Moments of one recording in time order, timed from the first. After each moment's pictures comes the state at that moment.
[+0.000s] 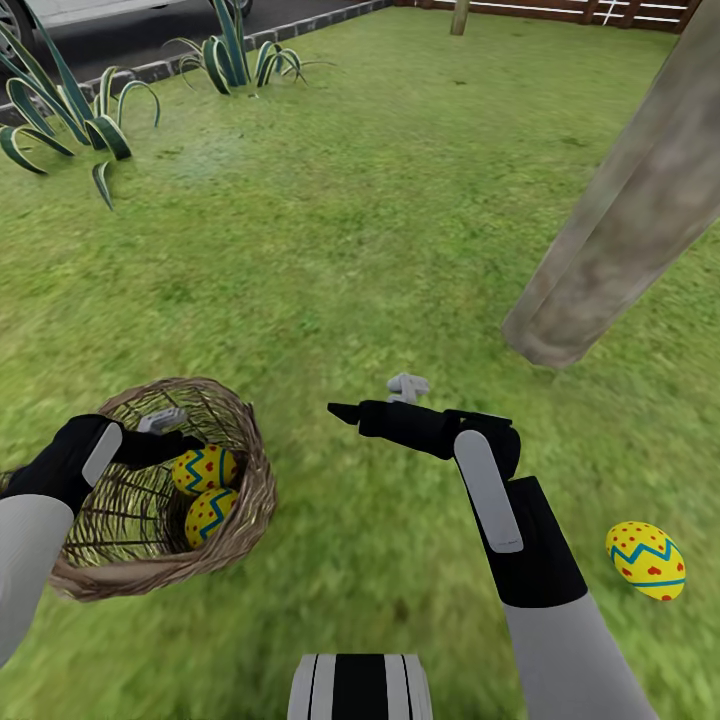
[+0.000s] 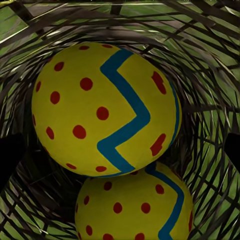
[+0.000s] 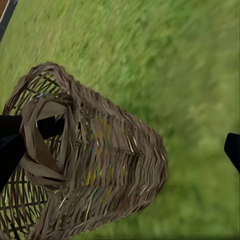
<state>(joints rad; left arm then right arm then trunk) -1.03 0.36 0.01 -0.62 0.31 0.90 -0.23 -0.72 0.15 0.22 -1.59 -0.62 1.01 0.02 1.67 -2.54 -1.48</state>
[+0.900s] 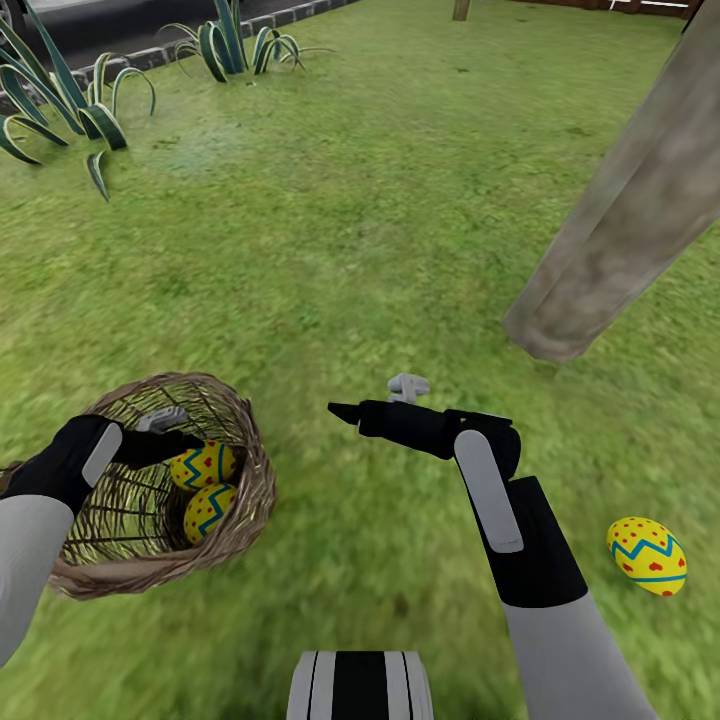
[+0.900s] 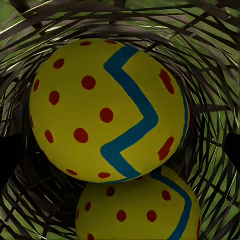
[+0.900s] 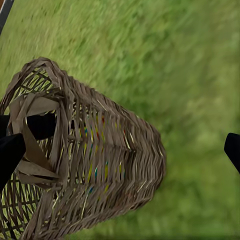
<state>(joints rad) -1.03 0.36 0.02 -0.62 0.31 0.88 -0.23 -0.72 0.15 0.21 -1.59 -0.62 1.01 0.02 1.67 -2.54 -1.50</state>
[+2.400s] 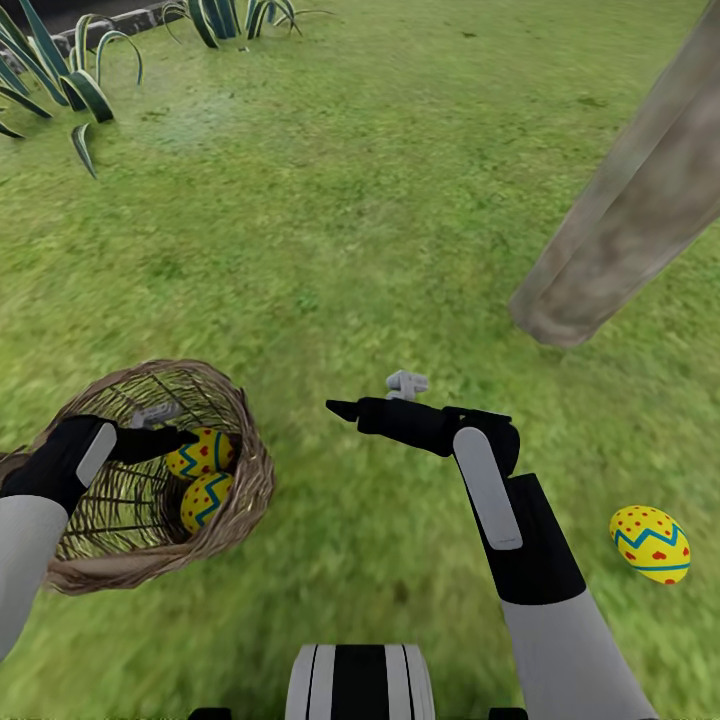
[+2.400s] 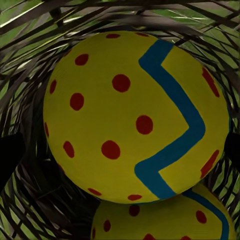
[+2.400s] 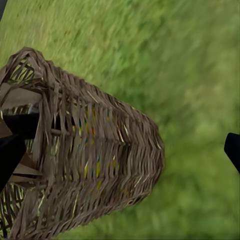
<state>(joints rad) -1.03 0.38 0.02 -0.62 0.31 0.83 -0.23 -0.73 0.16 0.22 -1.59 -0.62 1.01 0.02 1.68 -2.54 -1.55</state>
